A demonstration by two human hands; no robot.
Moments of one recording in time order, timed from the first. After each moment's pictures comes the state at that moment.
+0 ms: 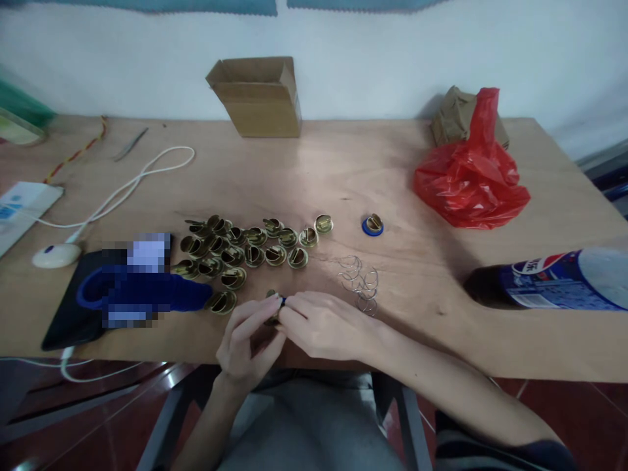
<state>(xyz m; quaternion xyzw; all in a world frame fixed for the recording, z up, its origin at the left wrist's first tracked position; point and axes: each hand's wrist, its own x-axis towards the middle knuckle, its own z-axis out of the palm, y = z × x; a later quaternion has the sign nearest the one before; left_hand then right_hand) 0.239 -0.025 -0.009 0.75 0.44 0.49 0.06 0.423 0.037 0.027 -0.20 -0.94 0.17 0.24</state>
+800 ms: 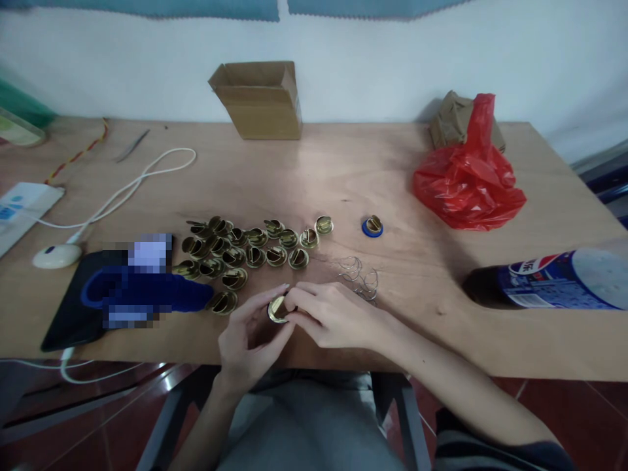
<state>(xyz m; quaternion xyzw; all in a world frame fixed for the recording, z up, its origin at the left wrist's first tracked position) 0.244 -0.025 -0.020 0.67 0.47 0.53 0.23 0.435 0.053 0.035 -0.25 -0.88 0.37 0.17</state>
